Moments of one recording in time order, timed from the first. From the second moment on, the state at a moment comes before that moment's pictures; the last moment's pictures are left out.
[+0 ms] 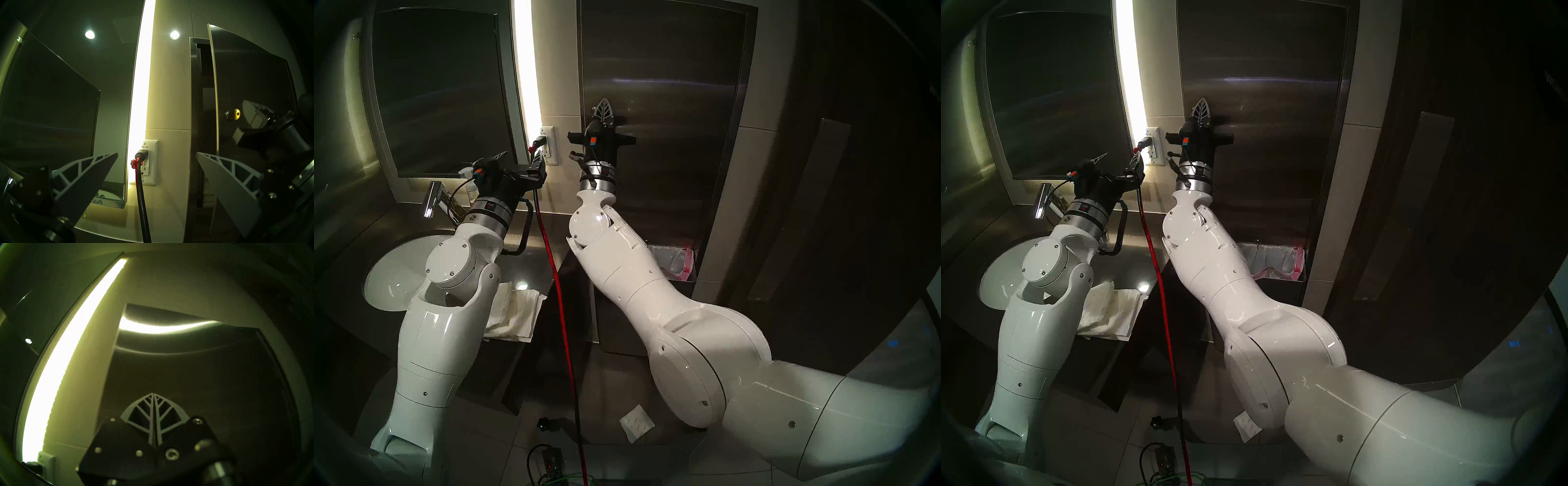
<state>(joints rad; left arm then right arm) 1.47 -1.18 -1.56 -1.91 -0.45 0.05 0.06 -0.73 -1.99 1.26 -0.73 -0.56 -0.60 -0.79</state>
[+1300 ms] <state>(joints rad) 1.48 -1.17 -1.56 -1.91 -0.46 0.05 0.06 -1.14 -1.75 1.32 -0.97 -0.62 -0.69 -0.90</state>
